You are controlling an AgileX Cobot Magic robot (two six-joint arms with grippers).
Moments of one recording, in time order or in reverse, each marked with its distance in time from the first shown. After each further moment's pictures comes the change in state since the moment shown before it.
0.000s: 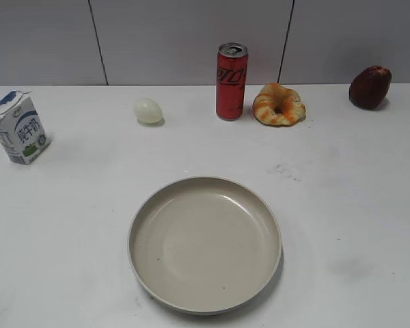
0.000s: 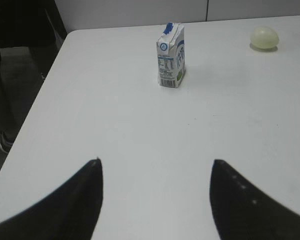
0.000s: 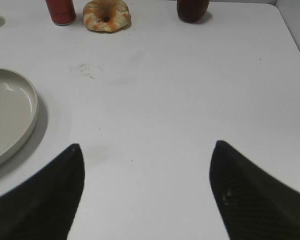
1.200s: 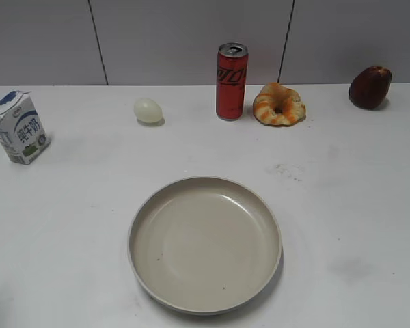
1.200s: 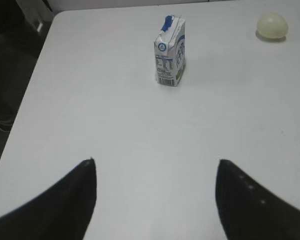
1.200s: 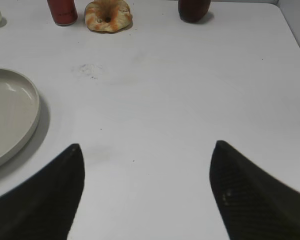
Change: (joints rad) left arm 0.000 0.570 -0.184 -0.027 -0.168 0.002; right arm 0.000 0.000 0.000 0.005 0.000 0.000
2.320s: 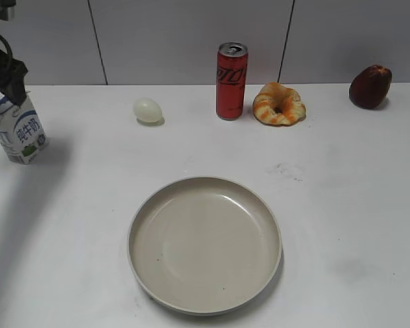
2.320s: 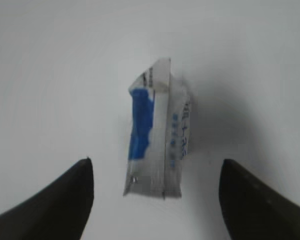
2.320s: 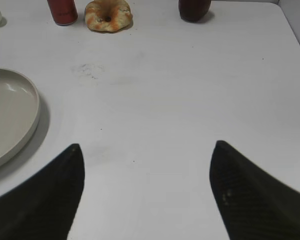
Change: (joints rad) left arm -0.079 1.415 -0.952 0.074 0.106 0.155; right arm 0.000 0.000 0.000 0.002 0.000 0.000
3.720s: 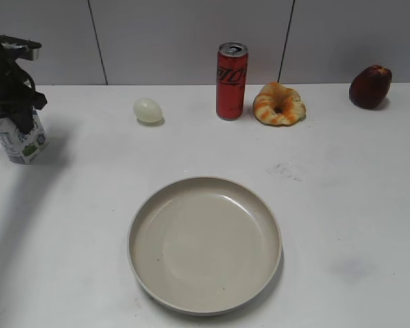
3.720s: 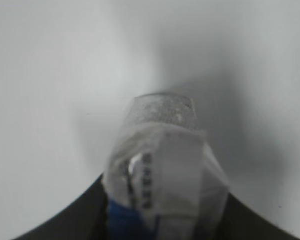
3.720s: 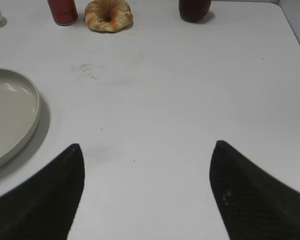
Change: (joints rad) left arm 0.000 0.231 -0.143 -0.010 0.085 0.000; right arm 0.000 0.000 0.000 0.000 0.000 0.000
